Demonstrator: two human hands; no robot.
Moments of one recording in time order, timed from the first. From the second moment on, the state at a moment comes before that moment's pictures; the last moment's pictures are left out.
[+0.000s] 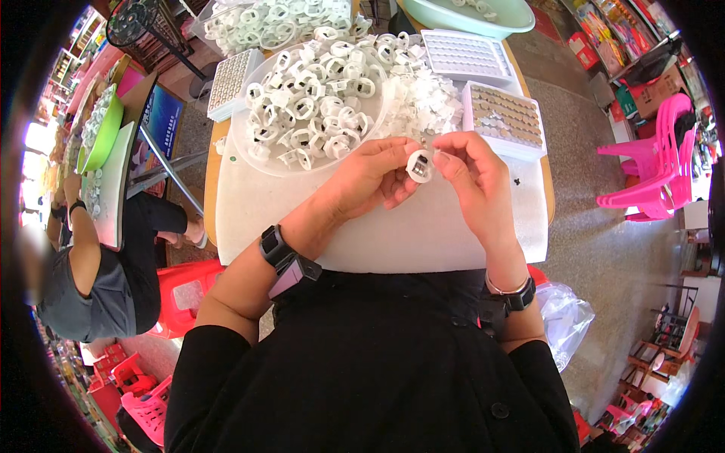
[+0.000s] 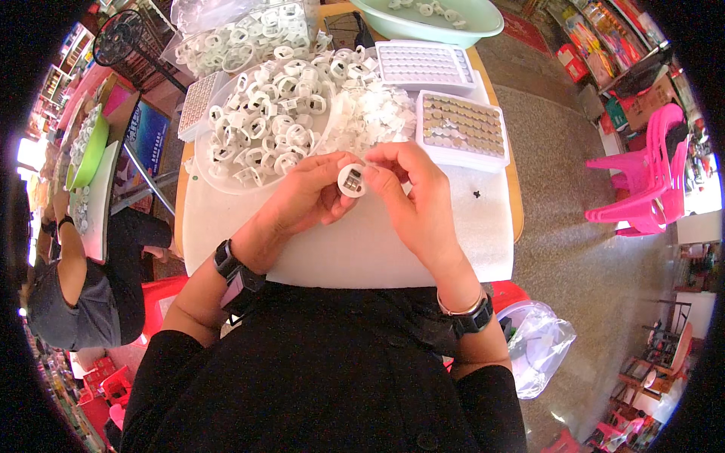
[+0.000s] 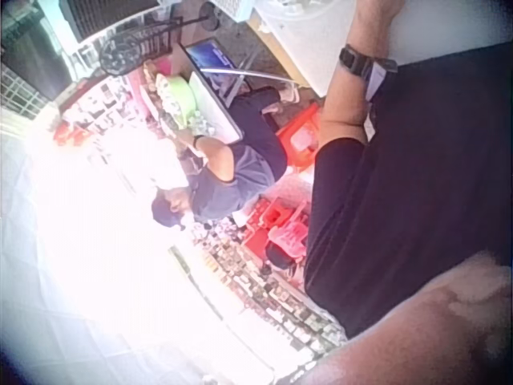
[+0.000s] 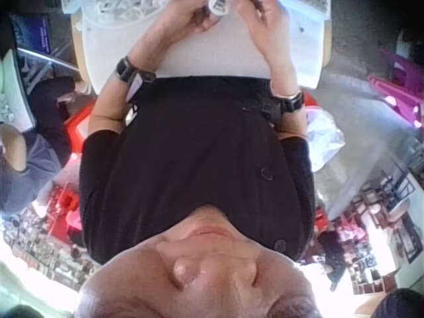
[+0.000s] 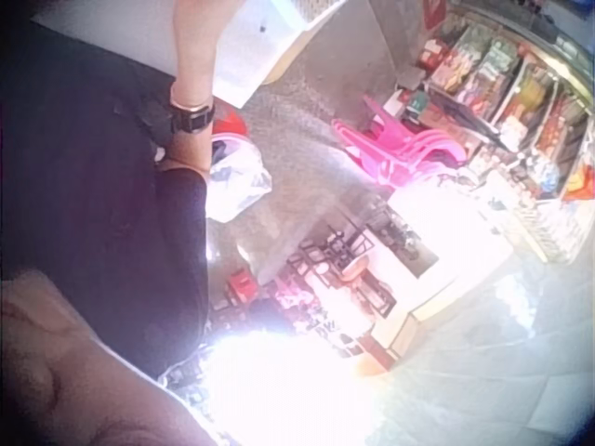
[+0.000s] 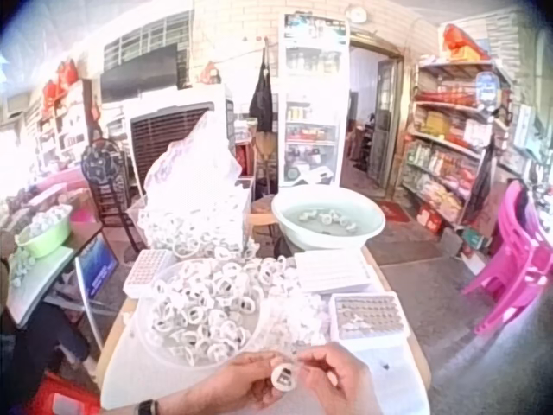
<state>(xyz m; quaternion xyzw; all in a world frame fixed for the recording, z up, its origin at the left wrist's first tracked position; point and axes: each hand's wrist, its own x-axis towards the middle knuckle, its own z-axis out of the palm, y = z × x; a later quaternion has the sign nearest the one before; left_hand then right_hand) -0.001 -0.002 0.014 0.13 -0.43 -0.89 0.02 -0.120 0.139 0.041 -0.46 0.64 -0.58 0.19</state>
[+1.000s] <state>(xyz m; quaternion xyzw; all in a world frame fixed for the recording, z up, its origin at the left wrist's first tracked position) 0.001 -0.003 0.009 0.02 -0.36 -0.92 0.13 -0.131 0.131 0.010 -0.52 0.77 -0.36 -0.08</state>
